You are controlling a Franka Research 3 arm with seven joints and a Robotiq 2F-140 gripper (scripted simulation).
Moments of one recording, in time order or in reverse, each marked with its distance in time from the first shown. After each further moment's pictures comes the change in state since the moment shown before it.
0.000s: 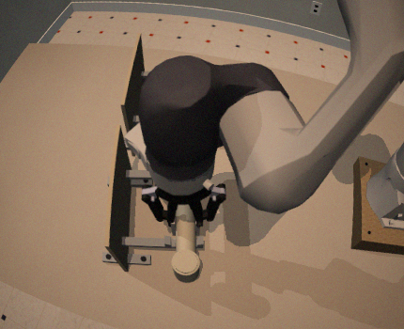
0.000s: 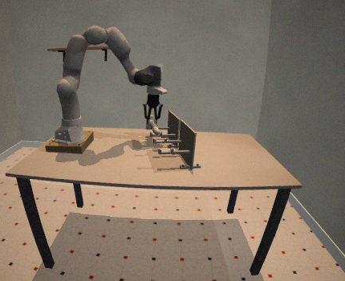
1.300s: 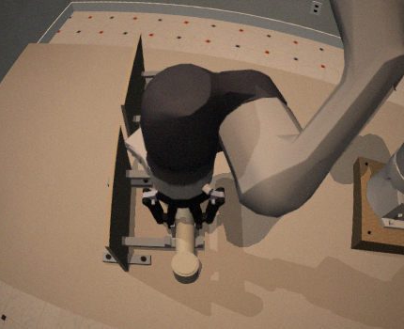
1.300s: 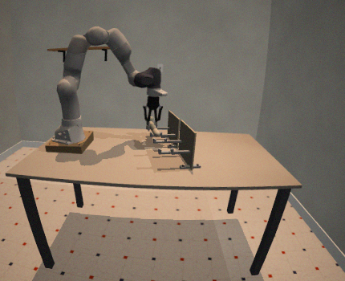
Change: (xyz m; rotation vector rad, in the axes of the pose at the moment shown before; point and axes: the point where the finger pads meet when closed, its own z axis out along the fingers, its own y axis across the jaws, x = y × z) arm 0.000 -0.001 0.013 0.004 -0.001 0.000
